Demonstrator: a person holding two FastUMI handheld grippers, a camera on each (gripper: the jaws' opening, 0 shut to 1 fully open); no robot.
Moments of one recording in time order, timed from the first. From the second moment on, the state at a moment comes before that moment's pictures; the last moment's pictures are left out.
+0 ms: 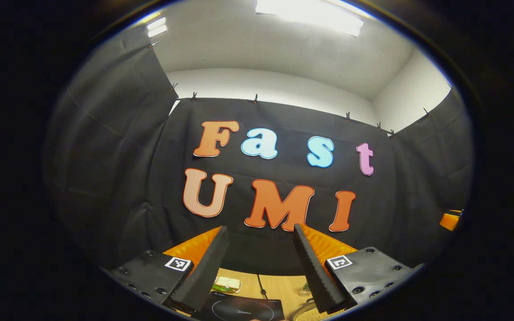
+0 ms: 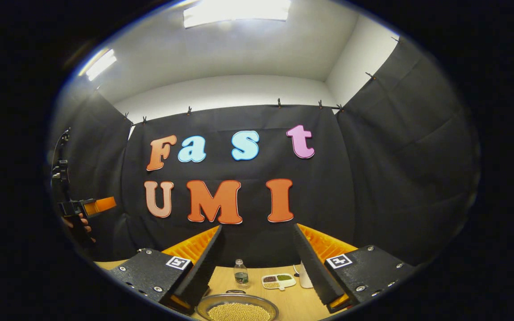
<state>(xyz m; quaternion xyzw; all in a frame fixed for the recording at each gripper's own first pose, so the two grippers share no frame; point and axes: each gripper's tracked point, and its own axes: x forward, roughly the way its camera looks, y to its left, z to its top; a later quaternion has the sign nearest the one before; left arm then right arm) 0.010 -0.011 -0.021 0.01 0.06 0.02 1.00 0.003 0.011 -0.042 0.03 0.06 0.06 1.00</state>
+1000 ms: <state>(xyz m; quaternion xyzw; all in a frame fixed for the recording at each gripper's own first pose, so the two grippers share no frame) -0.001 0.003 -0.020 0.03 0.06 0.02 1.00 -0.029 0.055 -0.177 0.01 0.27 0.13 0.96</state>
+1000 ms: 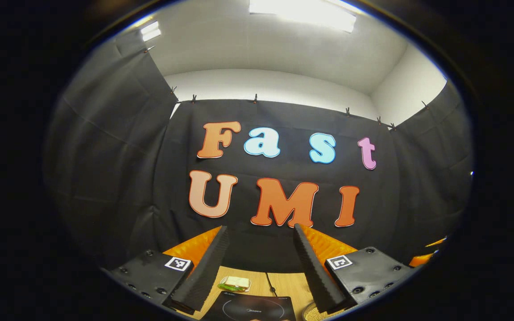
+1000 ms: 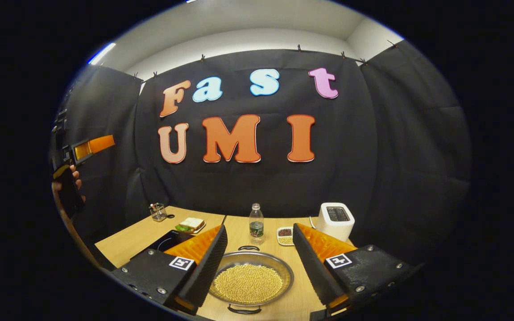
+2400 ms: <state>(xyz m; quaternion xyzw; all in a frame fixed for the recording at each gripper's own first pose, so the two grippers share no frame) -0.016 0.046 -0.074 0.04 0.12 0.05 0.99 -0.164 0.149 -0.370 0.08 0.60 0.25 0.76</state>
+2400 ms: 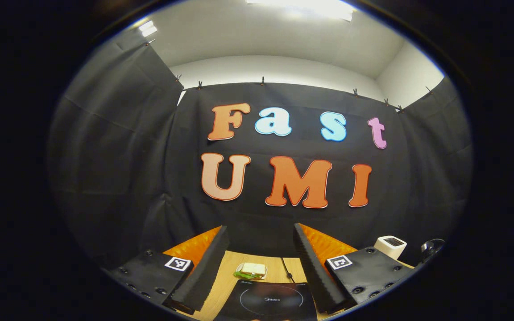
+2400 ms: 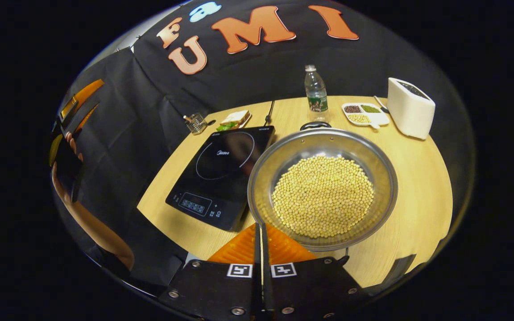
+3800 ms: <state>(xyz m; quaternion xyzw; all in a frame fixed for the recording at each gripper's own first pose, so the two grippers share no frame) 0.002 0.041 -0.122 0.04 0.19 0.02 0.98 -0.182 0.075 -0.440 0.04 0.68 0.18 0.71</state>
